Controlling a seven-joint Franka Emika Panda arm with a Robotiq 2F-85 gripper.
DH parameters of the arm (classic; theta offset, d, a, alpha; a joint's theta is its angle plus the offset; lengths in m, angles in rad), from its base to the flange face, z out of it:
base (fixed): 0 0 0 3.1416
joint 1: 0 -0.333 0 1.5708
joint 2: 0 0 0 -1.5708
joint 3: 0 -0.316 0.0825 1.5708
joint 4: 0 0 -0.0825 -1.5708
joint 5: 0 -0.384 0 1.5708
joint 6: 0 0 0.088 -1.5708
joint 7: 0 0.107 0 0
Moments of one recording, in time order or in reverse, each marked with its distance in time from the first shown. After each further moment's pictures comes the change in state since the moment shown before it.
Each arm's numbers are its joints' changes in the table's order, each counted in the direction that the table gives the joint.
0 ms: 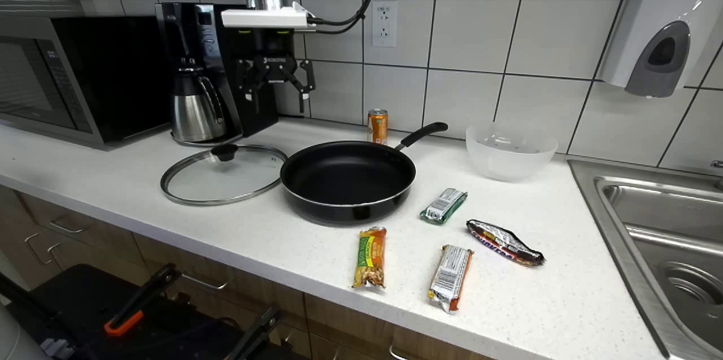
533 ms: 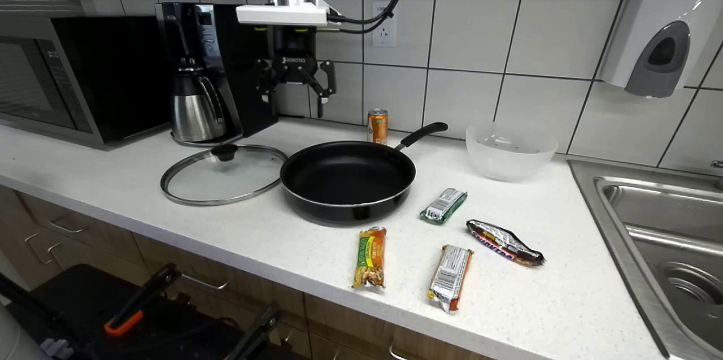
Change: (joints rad) arm 0.053 -0.077 0.071 0.083 -0.024 -0.002 0.000
